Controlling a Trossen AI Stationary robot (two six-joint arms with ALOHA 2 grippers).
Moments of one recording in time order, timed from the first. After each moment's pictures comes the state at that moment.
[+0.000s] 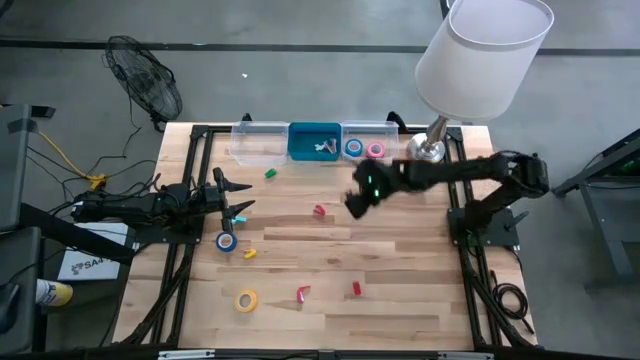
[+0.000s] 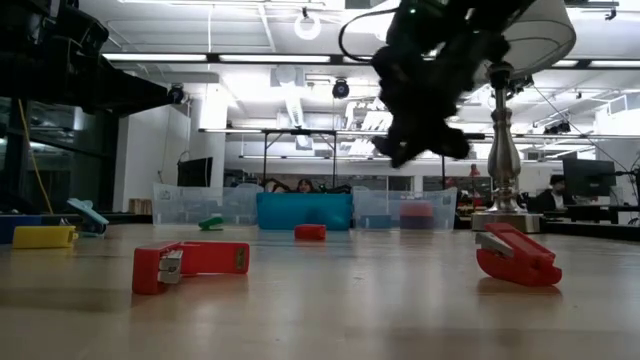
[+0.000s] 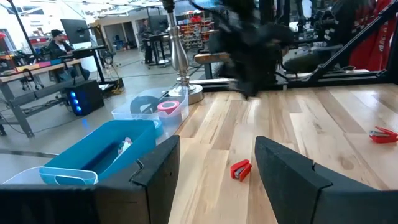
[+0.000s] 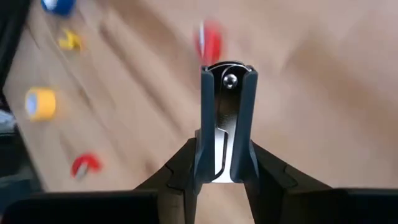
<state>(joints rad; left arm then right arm) -0.05 0.04 0.03 0.03 -0.31 0.13 -0.20 1.51 0.96 -0.37 -0.20 0.72</state>
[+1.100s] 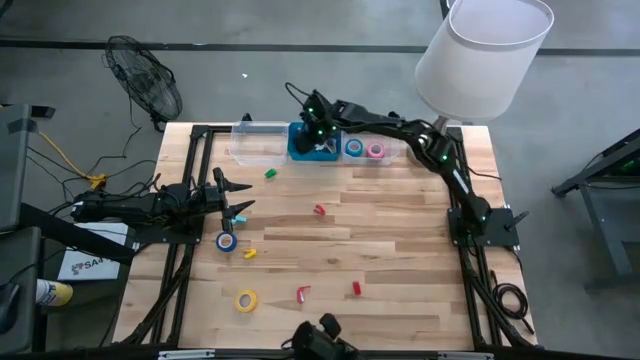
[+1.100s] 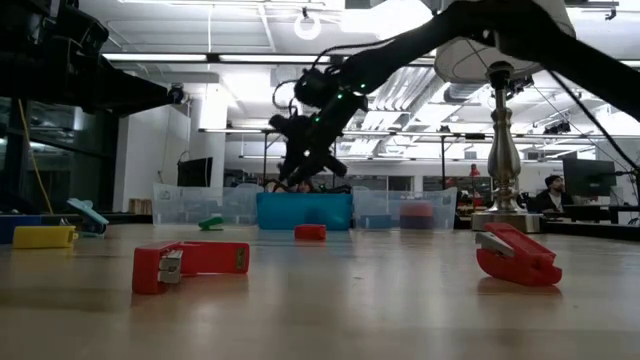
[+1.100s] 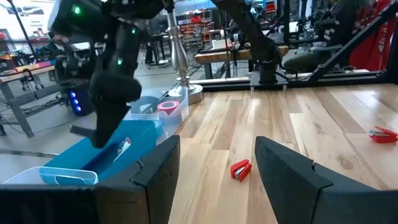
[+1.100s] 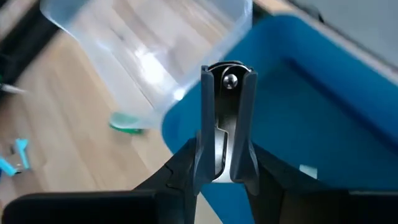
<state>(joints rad) -0.05 0.04 0.04 0.03 -0.31 0.13 -0.53 2.33 2.04 -0.59 -0.21 0.38</state>
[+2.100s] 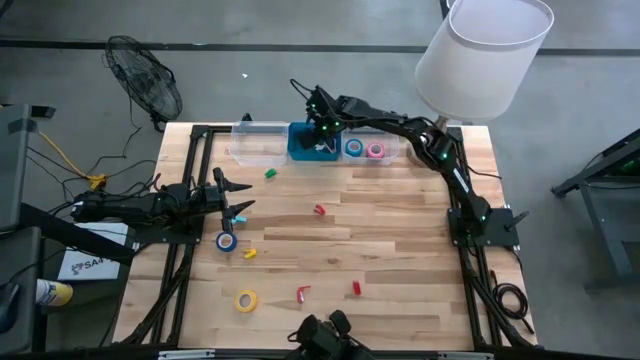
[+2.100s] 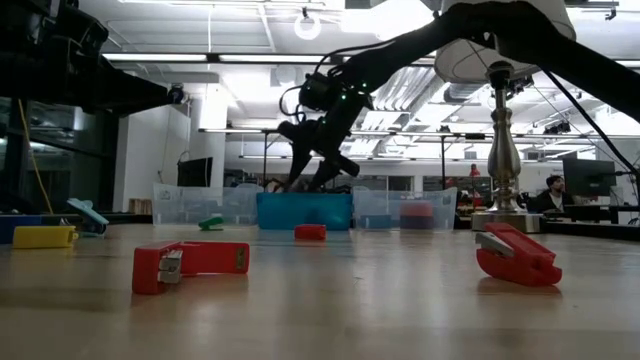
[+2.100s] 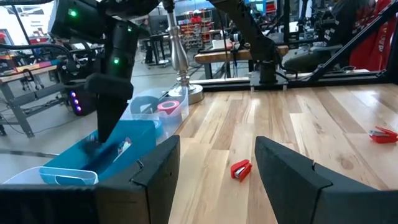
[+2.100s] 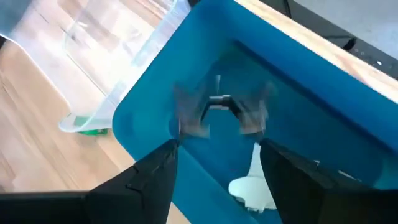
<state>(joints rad) -0.05 0.04 0.04 0.03 -0.31 0.13 -0.55 2.33 2.07 -0.70 -0.16 0.42</state>
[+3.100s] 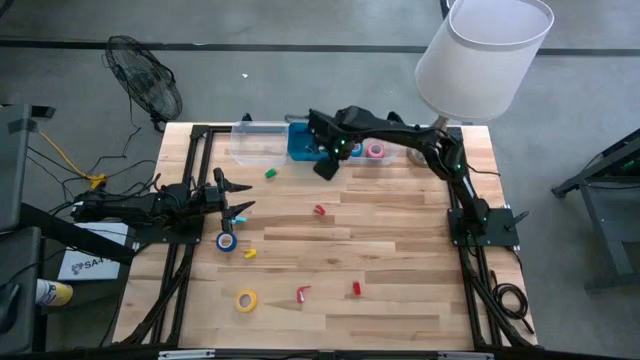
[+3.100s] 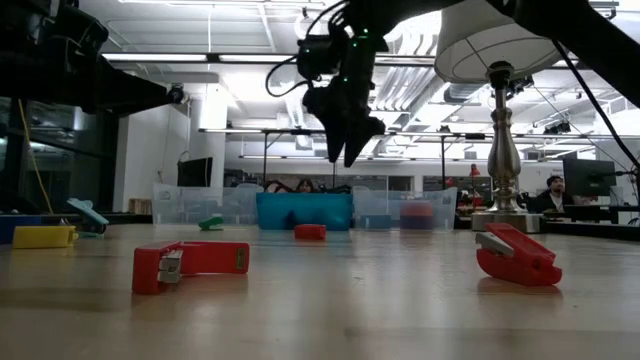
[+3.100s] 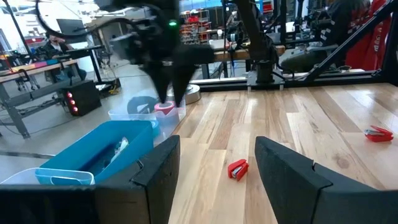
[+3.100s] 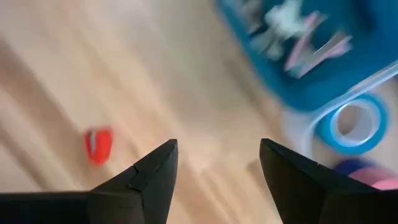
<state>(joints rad) -0.05 0.04 0.04 0.03 -0.30 0.13 -0.38 2.18 2.07 -1.23 -0.02 0.22</state>
